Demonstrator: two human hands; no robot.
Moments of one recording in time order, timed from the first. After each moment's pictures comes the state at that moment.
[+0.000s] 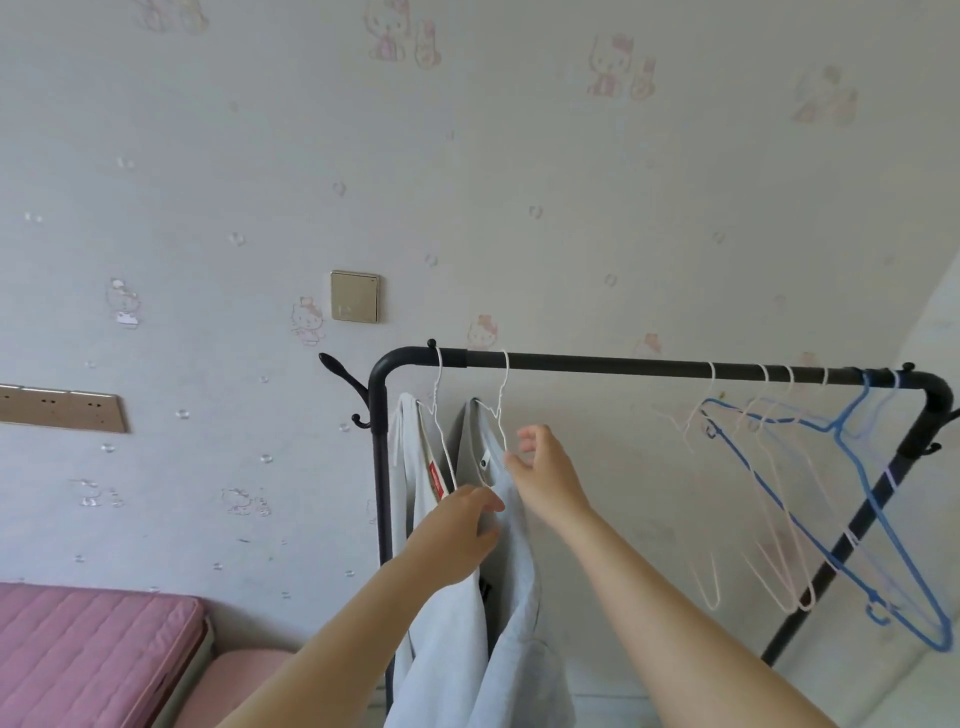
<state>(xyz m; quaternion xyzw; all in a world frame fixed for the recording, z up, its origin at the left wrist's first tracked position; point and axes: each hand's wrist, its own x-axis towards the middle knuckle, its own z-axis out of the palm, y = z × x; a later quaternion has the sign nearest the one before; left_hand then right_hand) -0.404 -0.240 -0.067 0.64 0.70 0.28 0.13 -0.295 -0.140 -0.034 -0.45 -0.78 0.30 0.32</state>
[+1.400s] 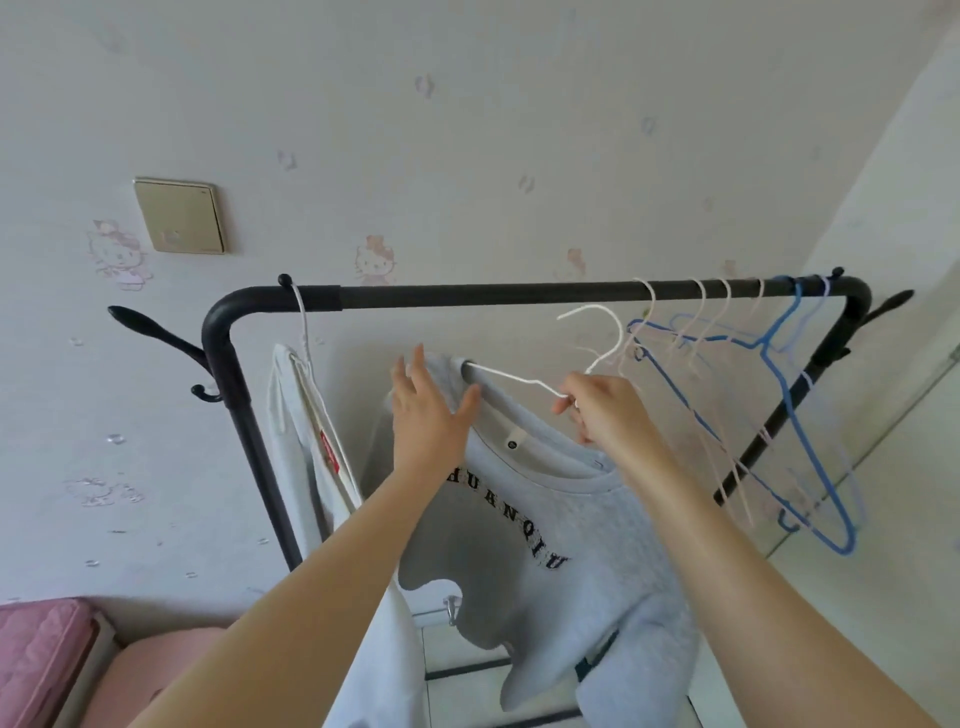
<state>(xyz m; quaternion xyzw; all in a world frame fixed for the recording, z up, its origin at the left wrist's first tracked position) -0.363 -0.098 -0.074 0.49 0.69 0.51 0.13 -0.183 -0.085 0.003 -0.55 -0.65 0.39 0.35</state>
